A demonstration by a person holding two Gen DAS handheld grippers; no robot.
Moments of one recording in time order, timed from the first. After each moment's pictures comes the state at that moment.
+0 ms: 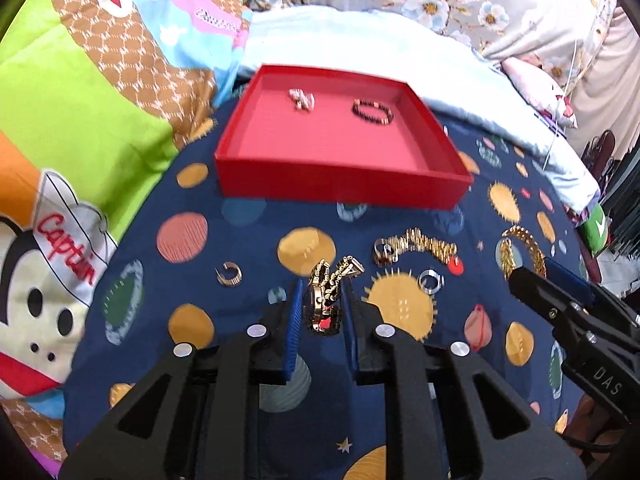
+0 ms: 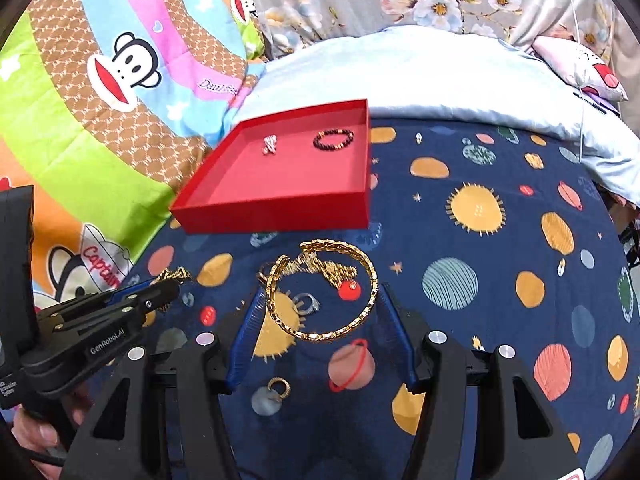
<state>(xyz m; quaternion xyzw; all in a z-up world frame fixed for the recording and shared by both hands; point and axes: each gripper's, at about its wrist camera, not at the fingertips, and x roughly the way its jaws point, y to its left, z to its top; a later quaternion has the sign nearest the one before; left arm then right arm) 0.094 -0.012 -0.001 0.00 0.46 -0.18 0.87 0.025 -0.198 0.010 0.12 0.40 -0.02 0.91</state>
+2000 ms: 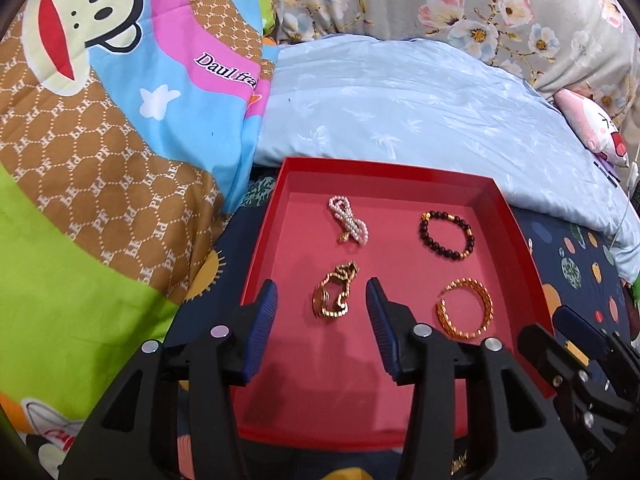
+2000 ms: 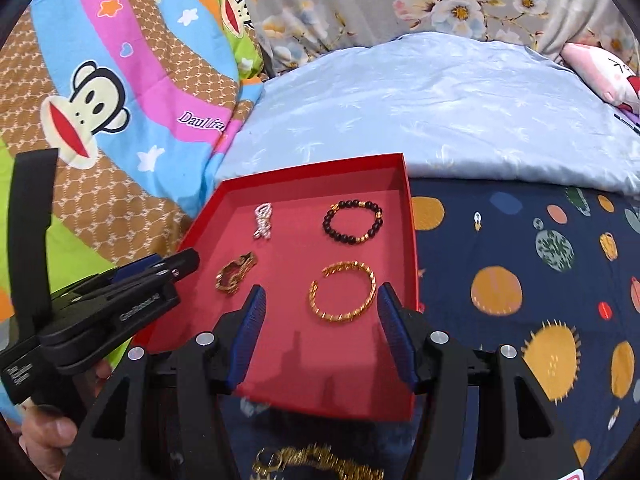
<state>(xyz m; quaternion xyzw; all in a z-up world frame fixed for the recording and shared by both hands) 0.265 -0.051 0.010 0.03 0.42 -0.11 0.90 0.183 -0.212 0.010 0.14 0.38 -0.01 0.92</state>
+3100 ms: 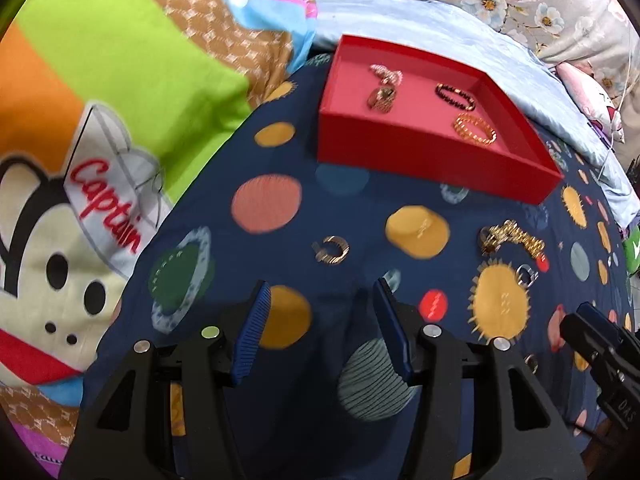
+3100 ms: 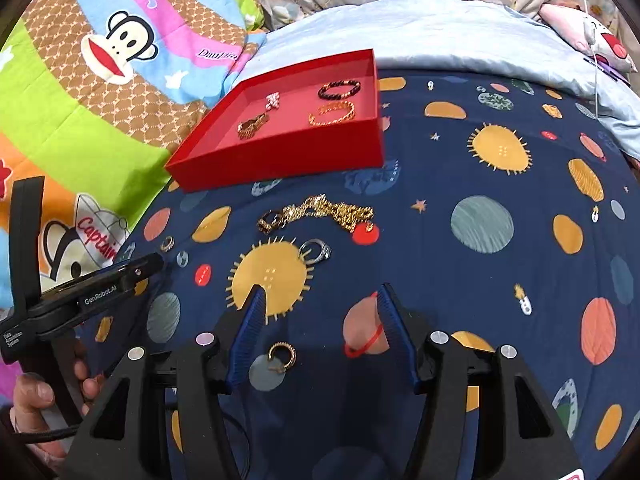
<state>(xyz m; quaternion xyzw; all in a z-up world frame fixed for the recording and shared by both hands) 0.109 0.039 -0.042 0.01 0.49 -0.09 0.87 0.020 -0.186 -0.038 0.14 0.44 0.00 0.89</state>
